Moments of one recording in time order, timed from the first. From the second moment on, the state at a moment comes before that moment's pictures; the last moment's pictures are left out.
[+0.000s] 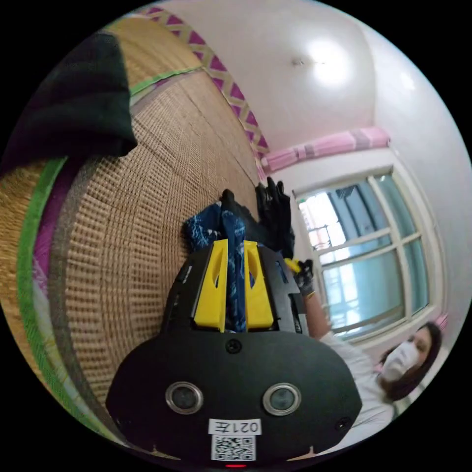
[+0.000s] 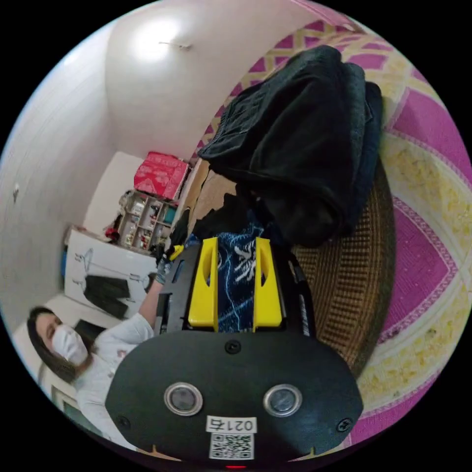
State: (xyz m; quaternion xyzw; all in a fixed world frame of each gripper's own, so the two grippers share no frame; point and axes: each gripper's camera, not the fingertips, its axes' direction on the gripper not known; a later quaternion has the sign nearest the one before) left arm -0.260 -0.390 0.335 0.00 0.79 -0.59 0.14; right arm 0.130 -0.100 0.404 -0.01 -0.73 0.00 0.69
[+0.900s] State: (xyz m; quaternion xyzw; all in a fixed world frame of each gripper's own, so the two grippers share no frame) left arm -0.285 -0.404 0.202 0.06 0.88 -0.38 0.29; right arm 0.030 0.112 0.301 -0.07 -0.71 -0.26 0.65
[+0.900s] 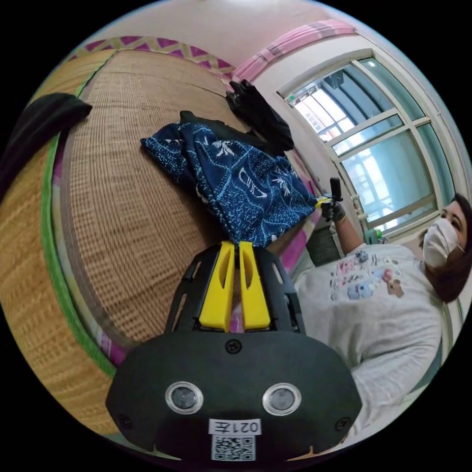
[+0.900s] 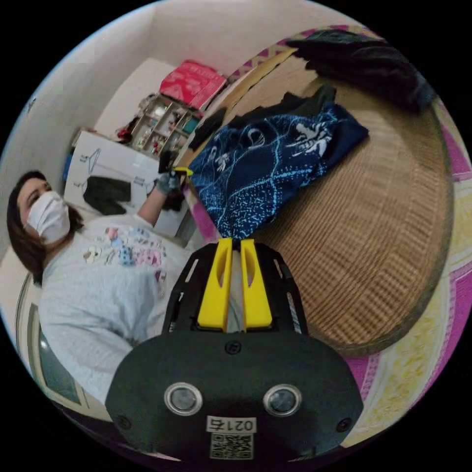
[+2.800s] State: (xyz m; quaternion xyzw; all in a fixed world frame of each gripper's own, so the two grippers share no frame) left arm -0.276 -0.624 0.304 0.16 0.80 -0.37 0.45; right arm -0.098 -0.104 0.278 0.10 -0.49 -0.39 0.77
